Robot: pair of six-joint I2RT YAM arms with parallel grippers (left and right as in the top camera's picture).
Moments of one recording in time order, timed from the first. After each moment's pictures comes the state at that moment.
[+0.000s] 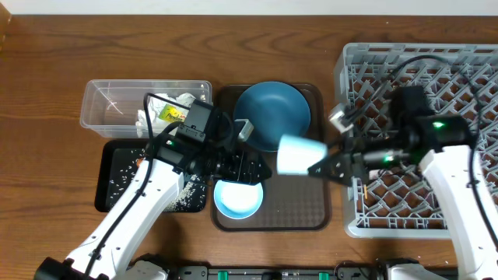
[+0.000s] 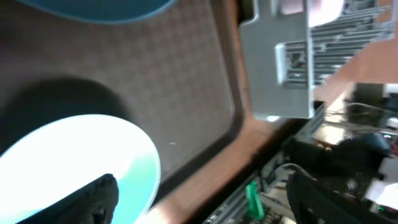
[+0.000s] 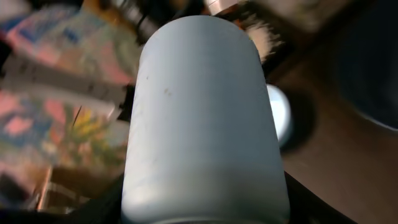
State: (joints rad) left arm -0.42 1.35 0.99 -0.83 0.64 -0.30; right arm 0.07 1.36 1.21 -1.30 -1.11 -0.55
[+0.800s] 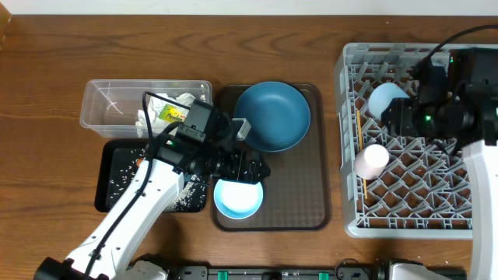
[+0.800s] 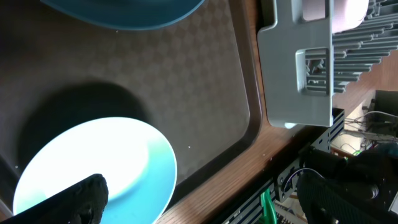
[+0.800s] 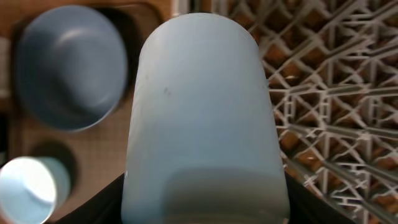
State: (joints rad) left arm -0.42 1.35 0.99 -0.83 0.59 -0.30; right arm -0.07 1.41 1.51 -1.23 -0.17 0.00
